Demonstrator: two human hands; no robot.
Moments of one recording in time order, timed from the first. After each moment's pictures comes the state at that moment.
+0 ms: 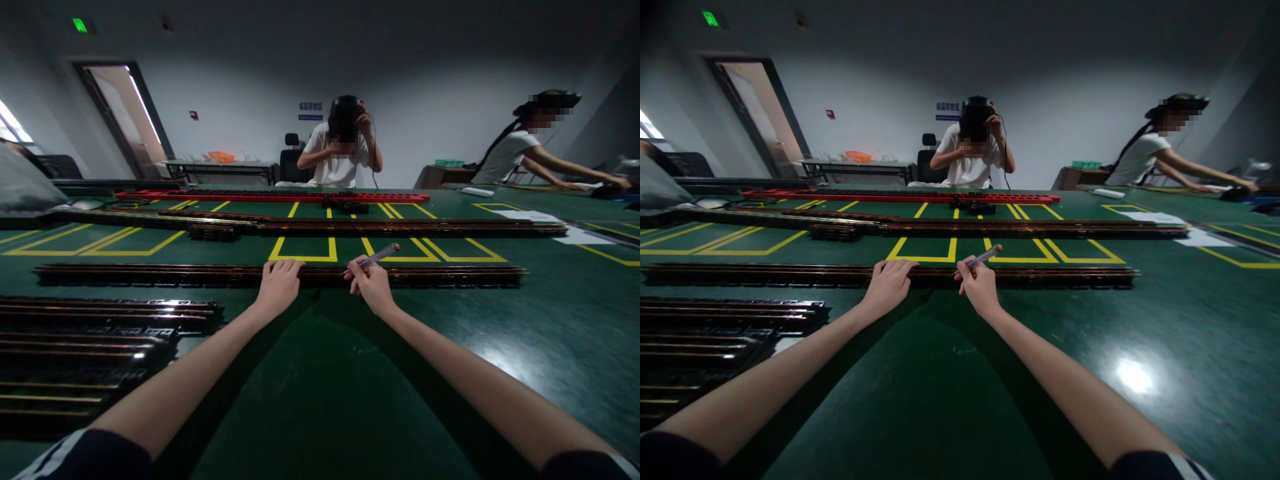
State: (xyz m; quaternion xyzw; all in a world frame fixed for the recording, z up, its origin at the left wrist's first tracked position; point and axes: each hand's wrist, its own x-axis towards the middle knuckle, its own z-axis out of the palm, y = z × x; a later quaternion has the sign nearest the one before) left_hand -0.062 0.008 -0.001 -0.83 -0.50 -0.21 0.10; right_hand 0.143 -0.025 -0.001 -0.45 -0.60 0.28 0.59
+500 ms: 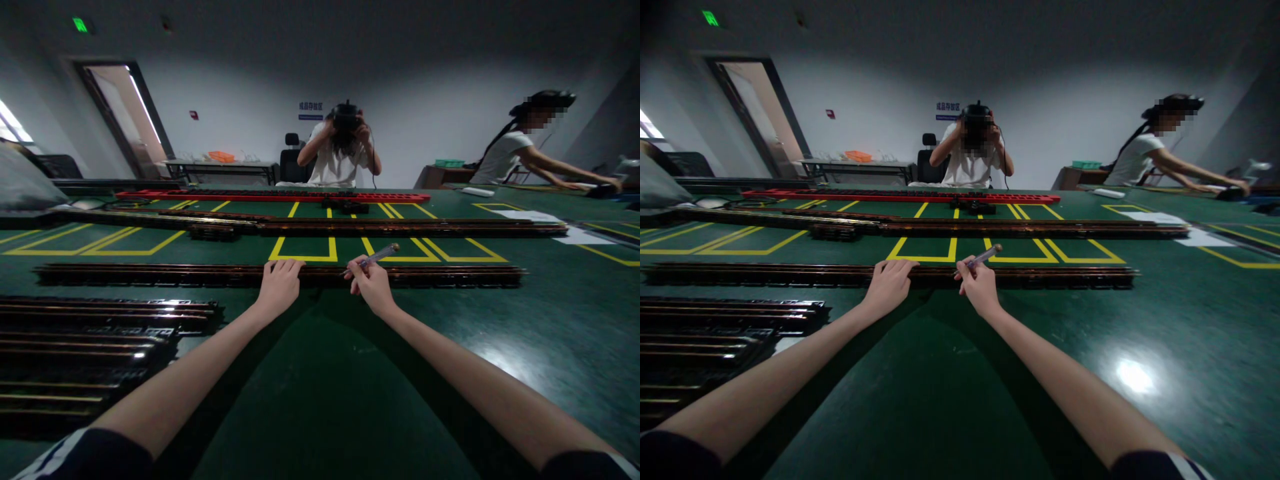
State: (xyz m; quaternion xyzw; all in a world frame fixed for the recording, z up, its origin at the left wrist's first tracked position) left_hand -0.061 0.007 -0.002 -0.83 -0.50 -0.21 0.11; right_hand 0.145 -0.023 -0.004 -0.46 -0.61 0.28 0.58
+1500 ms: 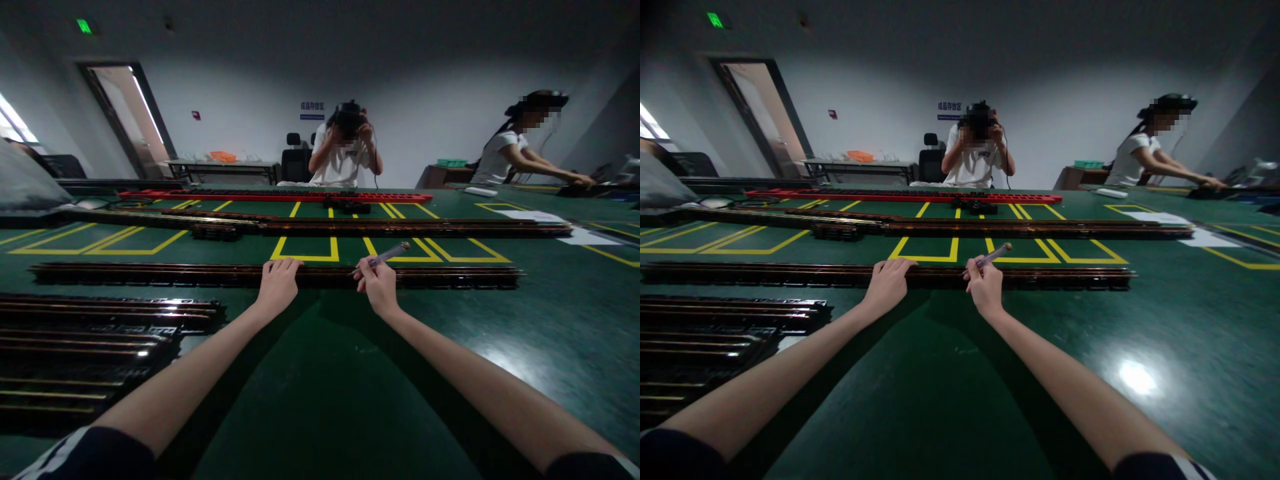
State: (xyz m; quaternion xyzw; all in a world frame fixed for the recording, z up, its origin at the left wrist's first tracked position) left_hand -0.064 0.009 0.001 -0.82 -0.52 -0.21 0.09; right_hand 0.144 -0.024 -0.005 -0.48 -0.55 0.24 0.64
